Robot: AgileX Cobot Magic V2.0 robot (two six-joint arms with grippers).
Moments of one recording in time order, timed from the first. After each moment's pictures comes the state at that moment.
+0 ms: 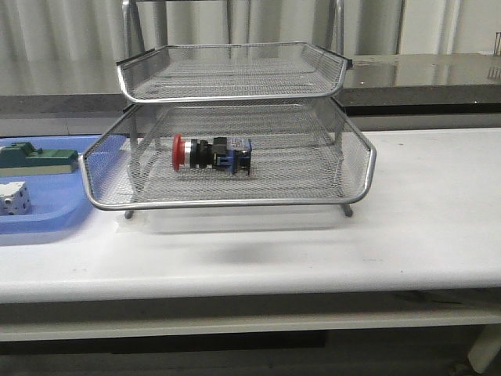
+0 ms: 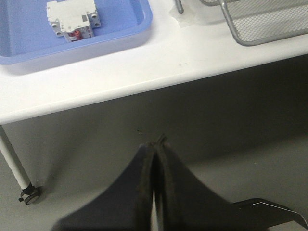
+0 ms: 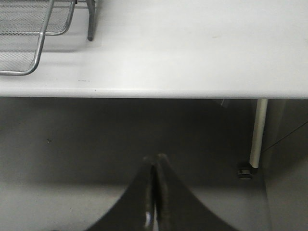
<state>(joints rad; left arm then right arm) -0.06 0.56 -0.68 -0.10 1.02 0.13 0.08 0.44 -0.74 -0.02 1.07 0.06</state>
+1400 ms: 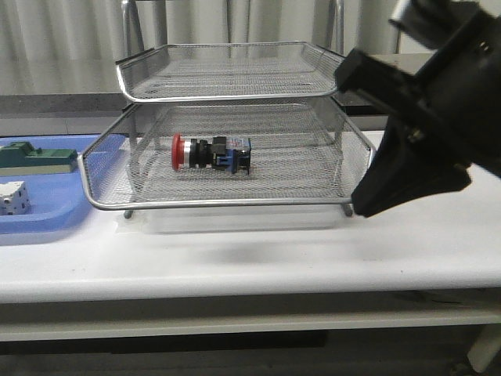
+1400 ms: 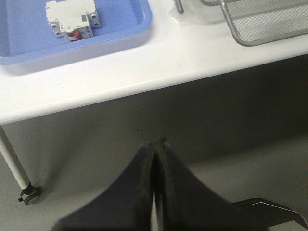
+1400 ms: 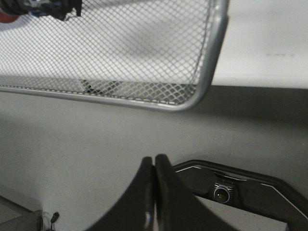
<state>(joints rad) -0.06 0.56 -0.68 -0.10 1.03 0.13 0.41 1.41 -0.75 0.71 0.48 -0.14</state>
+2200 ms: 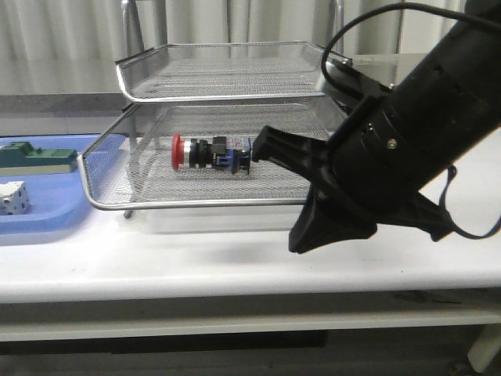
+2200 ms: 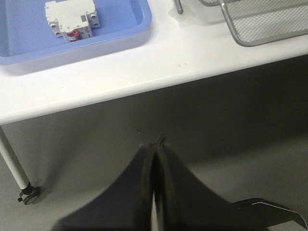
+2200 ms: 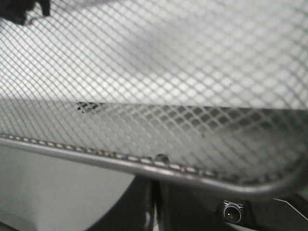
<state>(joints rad) -0.06 0.56 -0.68 -0.10 1.03 0.13 0.56 1.62 -0.79 0.82 0.23 -0.15</state>
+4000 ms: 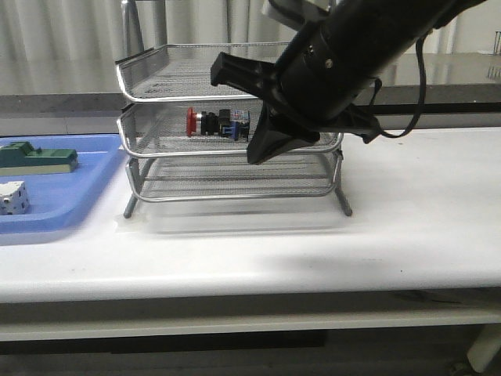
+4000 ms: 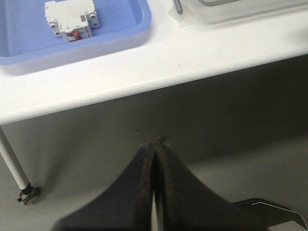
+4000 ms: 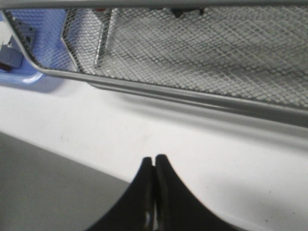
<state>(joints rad) -0.06 0.56 -0.68 -0.10 1.03 0.13 0.53 1.72 -1.12 0.63 0.32 -0.16</state>
